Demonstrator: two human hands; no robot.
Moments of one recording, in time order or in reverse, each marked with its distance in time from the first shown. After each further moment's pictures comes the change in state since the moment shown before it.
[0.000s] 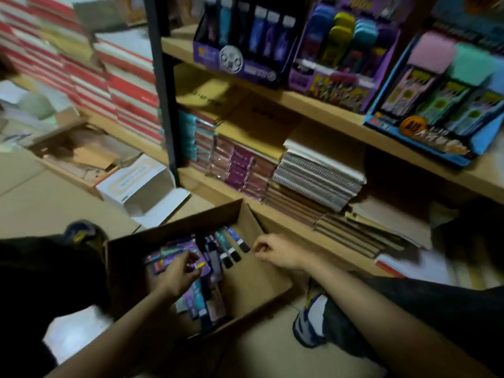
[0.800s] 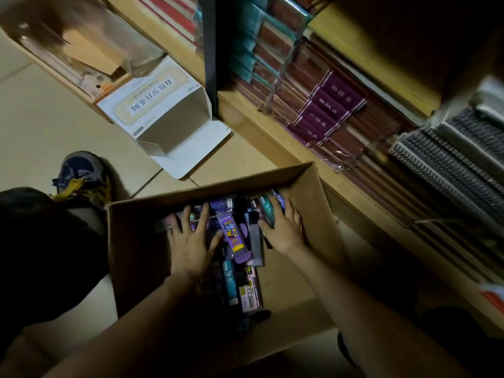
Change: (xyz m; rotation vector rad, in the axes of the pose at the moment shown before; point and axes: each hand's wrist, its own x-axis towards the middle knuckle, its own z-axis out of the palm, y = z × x) left_hand 0.095 -0.118 0.035 0.469 0.200 -0.195; right_hand 0.195 0.035 0.133 -0.027 0.061 0.280
